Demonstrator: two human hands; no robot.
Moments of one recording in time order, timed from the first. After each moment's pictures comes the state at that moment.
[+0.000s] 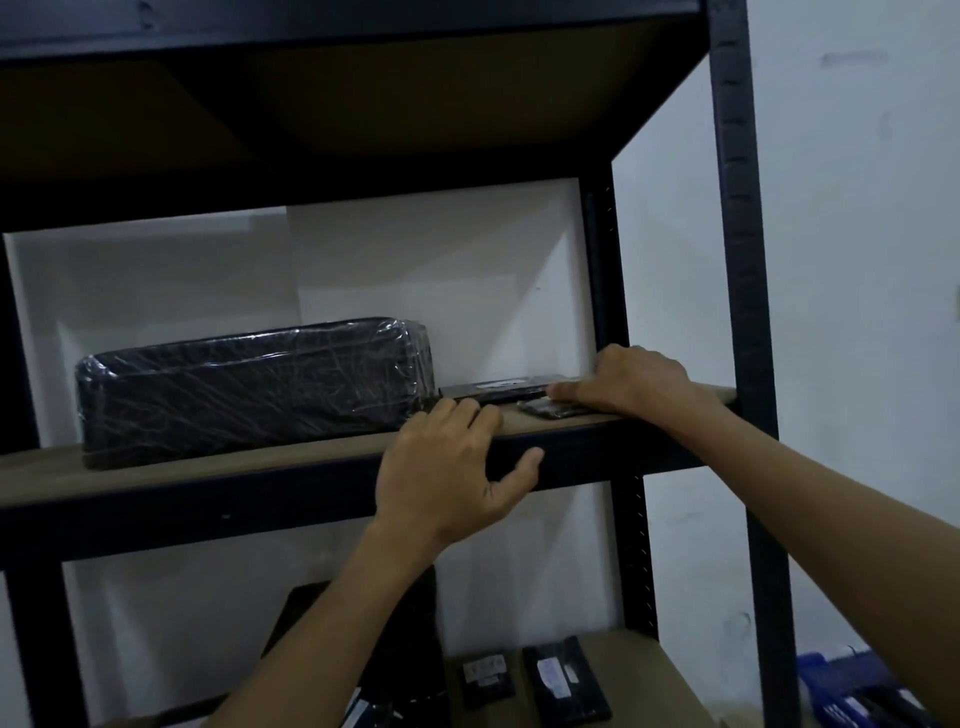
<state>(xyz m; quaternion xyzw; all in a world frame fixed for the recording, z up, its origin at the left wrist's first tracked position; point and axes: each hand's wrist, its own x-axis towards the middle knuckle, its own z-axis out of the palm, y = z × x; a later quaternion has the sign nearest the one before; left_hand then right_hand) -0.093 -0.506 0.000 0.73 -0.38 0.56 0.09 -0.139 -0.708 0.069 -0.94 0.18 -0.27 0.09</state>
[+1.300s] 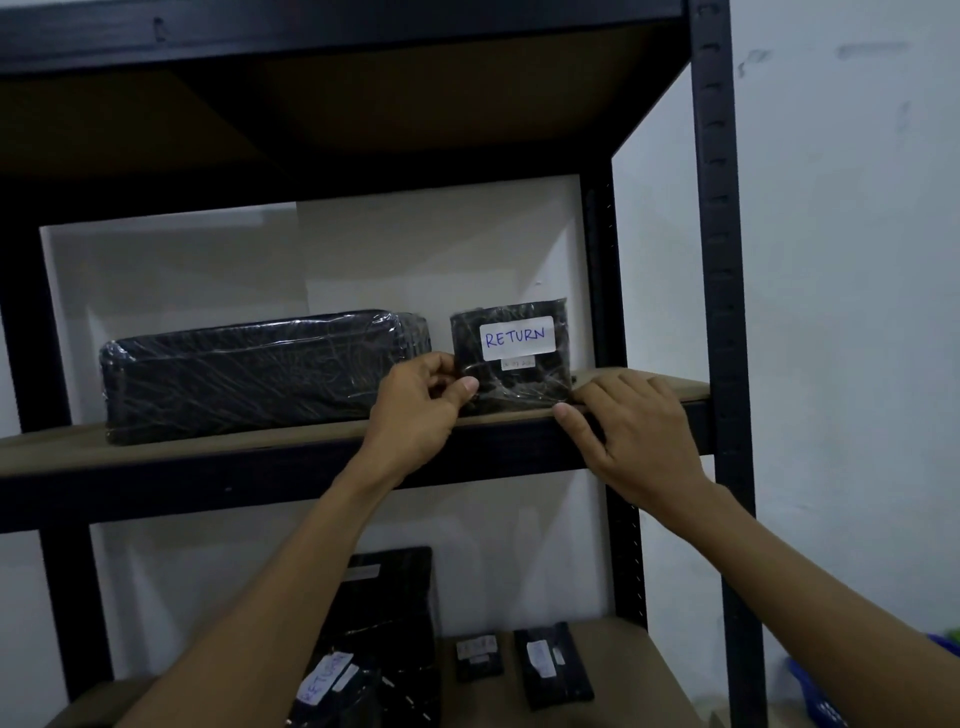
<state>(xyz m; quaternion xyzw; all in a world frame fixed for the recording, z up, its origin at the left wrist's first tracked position) -0.108 -0.506 0.038 0.75 -0.34 0.25 0.52 -0.161 -0.720 -0.012 -0.80 -0.05 -0.59 -0.04</state>
